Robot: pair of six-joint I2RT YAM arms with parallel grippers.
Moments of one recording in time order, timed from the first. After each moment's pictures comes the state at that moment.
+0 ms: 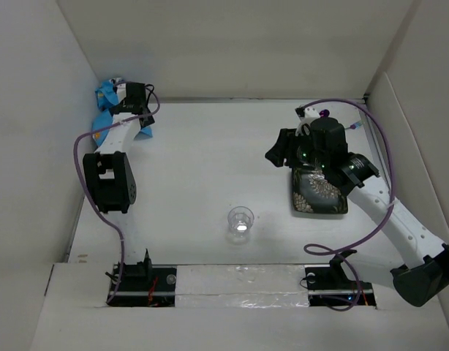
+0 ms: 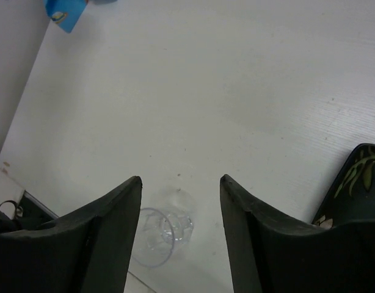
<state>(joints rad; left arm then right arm) -0.01 1.95 1.68 -0.55 -0.46 -0.38 0.51 1.16 1.20 -0.50 -0.14 0.40</state>
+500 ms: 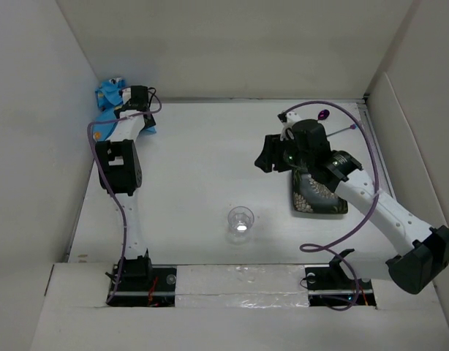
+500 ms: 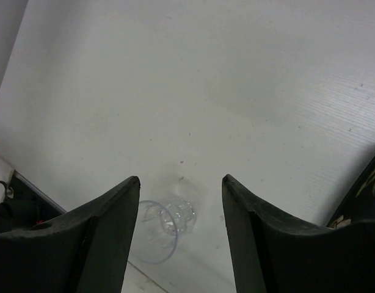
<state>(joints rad) 0.04 2.28 1.93 -0.55 -0.46 -0.35 0.57 1.25 1.21 -0.51 -0.13 0.39</state>
